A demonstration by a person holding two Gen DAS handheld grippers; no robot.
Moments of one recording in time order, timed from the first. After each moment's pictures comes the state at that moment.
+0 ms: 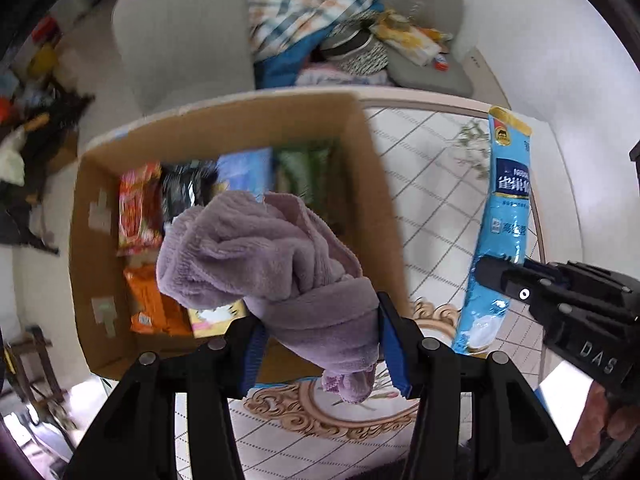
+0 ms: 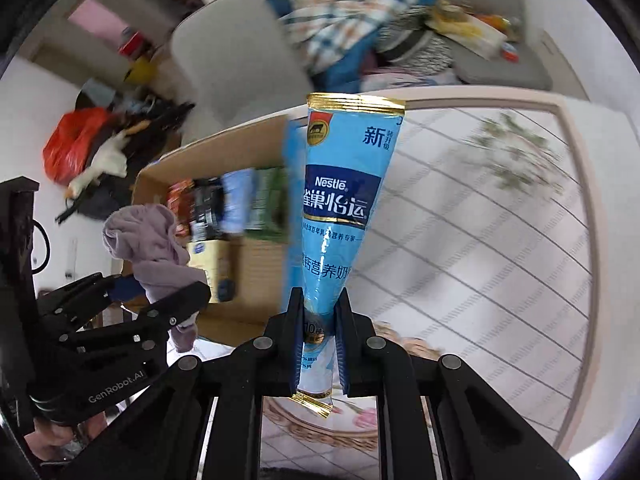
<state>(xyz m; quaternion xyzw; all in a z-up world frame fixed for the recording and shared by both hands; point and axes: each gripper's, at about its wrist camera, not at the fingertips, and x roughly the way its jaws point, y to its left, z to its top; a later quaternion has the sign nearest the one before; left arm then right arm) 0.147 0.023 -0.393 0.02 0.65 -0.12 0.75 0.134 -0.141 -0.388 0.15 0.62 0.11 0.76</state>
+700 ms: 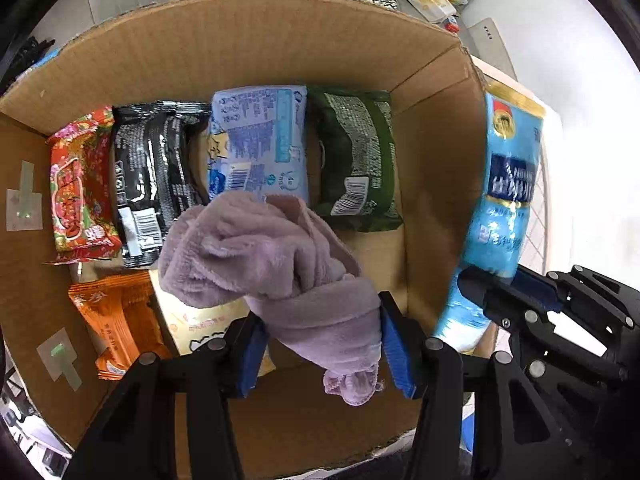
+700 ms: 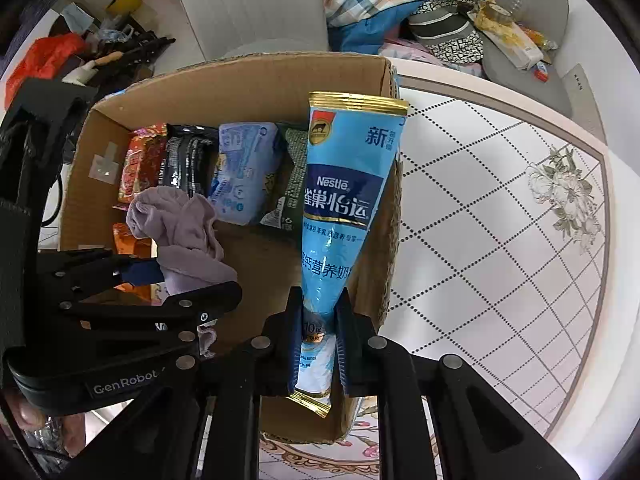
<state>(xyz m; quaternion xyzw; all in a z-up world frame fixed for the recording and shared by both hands) 0.197 0.060 -0.477 -0.02 0.73 -0.16 0.66 0.183 -0.047 -0.455 0.02 0.68 0.07 0.73</state>
